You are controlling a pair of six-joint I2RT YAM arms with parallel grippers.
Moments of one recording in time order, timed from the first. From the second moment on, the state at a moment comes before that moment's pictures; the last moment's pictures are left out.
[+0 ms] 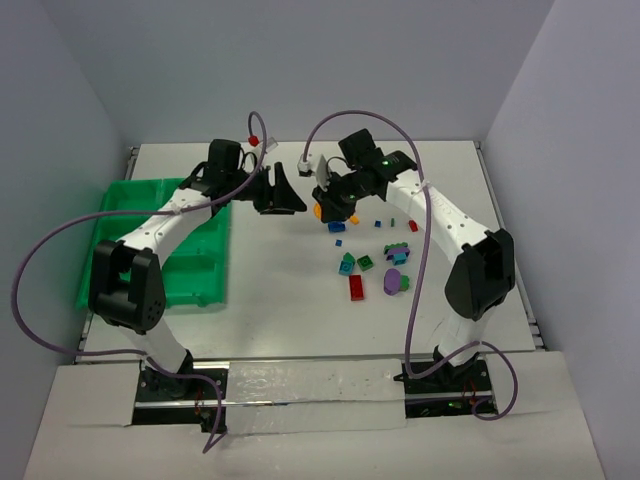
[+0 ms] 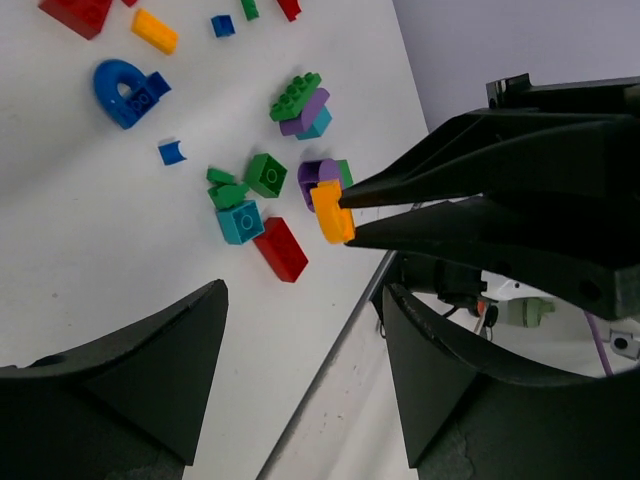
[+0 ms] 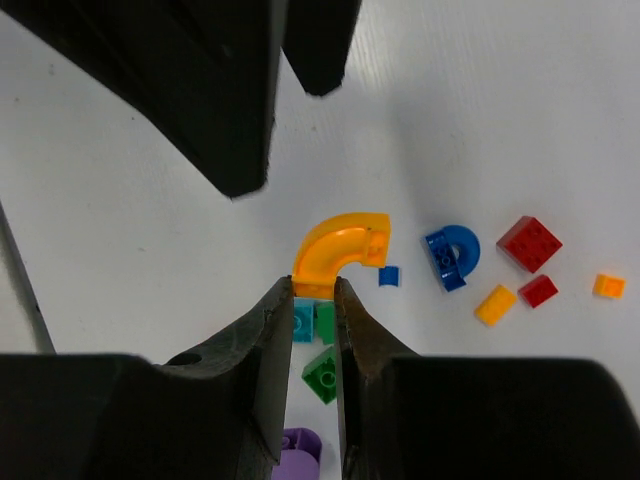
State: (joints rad) left arm -0.35 1.70 1.34 -0.30 0.84 -0.50; right arm 0.52 1.77 1.67 -0.88 -0.52 -0.59
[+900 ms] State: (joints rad) left arm -0.38 1.72 1.26 -0.13 0.95 -0.68; right arm 0.61 1.77 1.70 -0.84 -0.51 -0.49
